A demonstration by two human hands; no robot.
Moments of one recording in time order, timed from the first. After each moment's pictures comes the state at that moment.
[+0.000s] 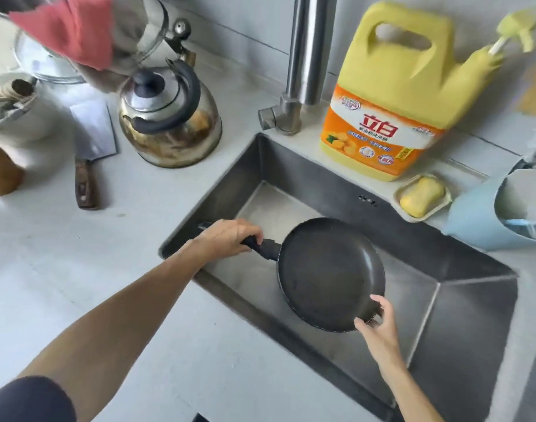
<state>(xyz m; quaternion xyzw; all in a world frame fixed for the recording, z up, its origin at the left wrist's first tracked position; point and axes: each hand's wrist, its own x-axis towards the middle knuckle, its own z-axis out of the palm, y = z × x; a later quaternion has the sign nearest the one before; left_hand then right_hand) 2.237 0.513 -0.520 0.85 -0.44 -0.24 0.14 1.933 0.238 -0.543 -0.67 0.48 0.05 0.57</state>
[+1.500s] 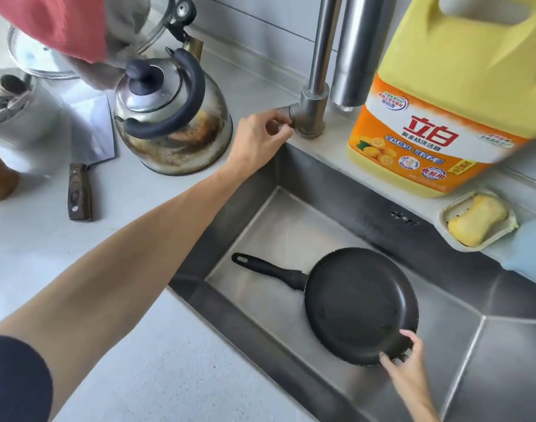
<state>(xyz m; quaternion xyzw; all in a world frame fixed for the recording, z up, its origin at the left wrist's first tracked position) 2.367 0.407 -0.438 0.89 -0.15 0.00 0.42 1.927 0.204 -0.639 -0.67 0.50 0.05 0.55</state>
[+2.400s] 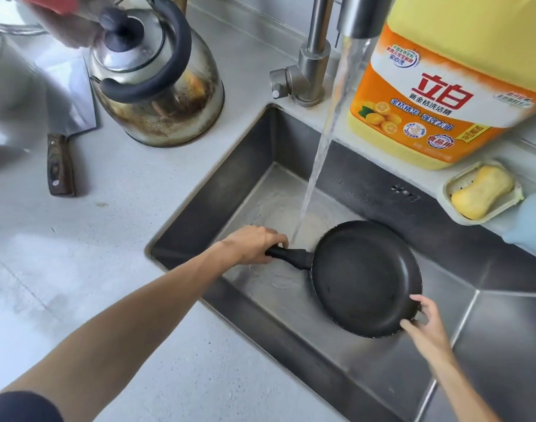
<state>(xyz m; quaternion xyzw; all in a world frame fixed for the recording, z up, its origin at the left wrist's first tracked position) 2.229 0.471 -0.583 0.83 -0.45 -0.34 0.04 1.938 0.157 -0.614 -0.70 0.50 0.12 0.50</state>
